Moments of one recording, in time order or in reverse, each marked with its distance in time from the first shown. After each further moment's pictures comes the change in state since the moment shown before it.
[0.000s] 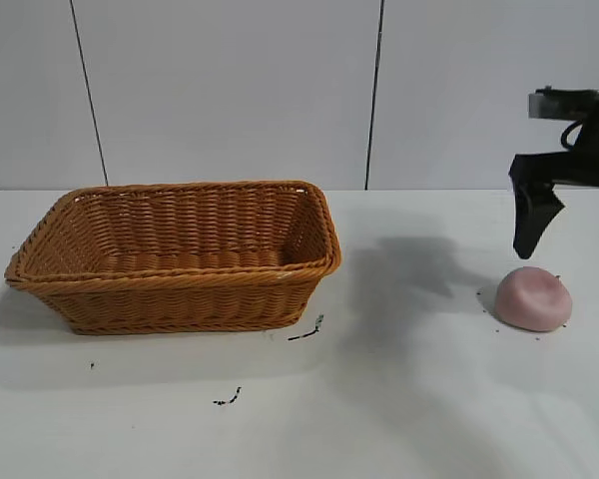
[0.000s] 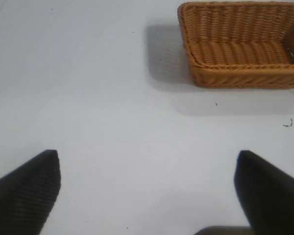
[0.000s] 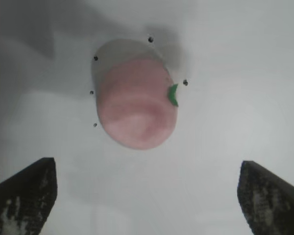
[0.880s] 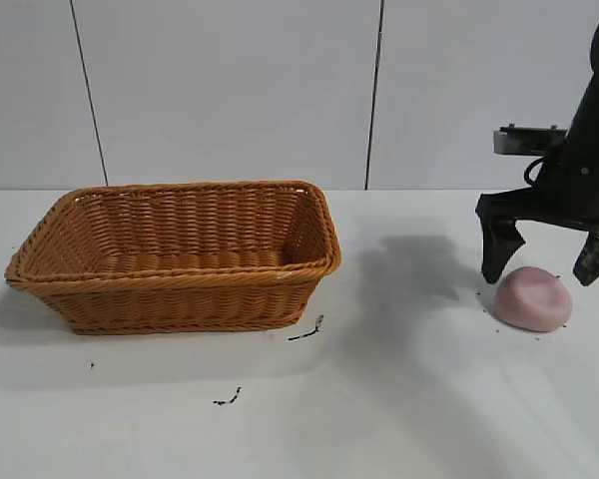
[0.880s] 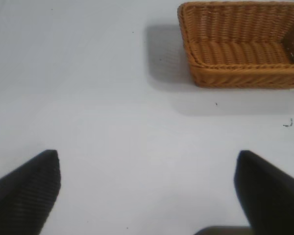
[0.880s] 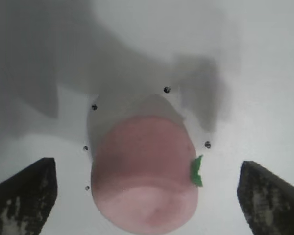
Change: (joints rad) left arm 0.000 0.000 0.000 0.000 0.000 0.000; right arm 0.018 0.076 -0.001 0.000 -0.121 0.000
